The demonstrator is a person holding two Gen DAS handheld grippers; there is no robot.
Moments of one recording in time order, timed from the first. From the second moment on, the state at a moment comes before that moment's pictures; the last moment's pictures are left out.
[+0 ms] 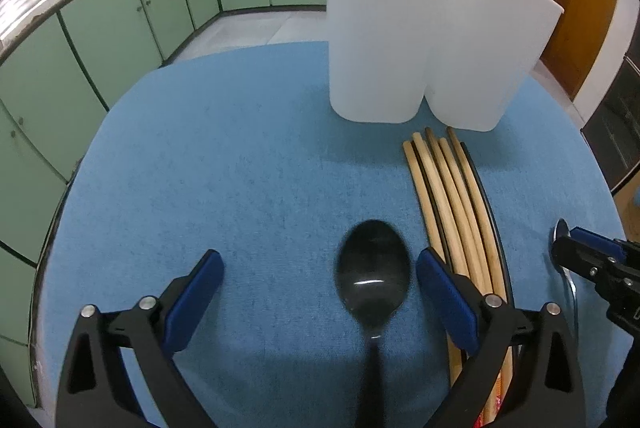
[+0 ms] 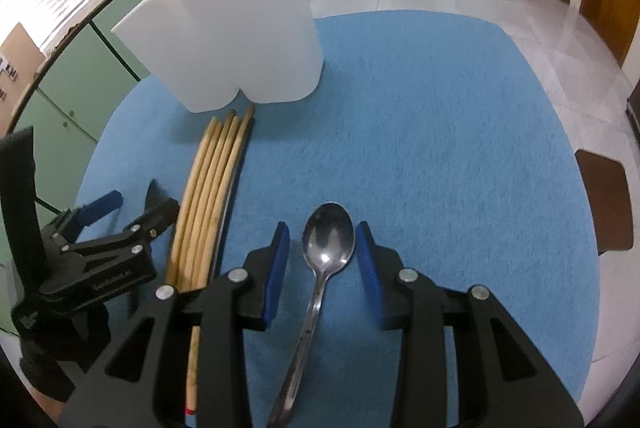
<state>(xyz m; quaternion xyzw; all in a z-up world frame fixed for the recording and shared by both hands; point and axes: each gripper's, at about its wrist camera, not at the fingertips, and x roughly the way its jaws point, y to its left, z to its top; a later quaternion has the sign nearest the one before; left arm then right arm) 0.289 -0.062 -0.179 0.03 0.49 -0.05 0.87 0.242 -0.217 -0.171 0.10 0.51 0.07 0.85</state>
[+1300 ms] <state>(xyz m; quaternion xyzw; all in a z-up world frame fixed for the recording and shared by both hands) 0.241 -0.045 -0.114 -0.01 0.31 -0.09 0.94 0.204 -0.236 -0.137 0.14 0.39 0.14 0.90</state>
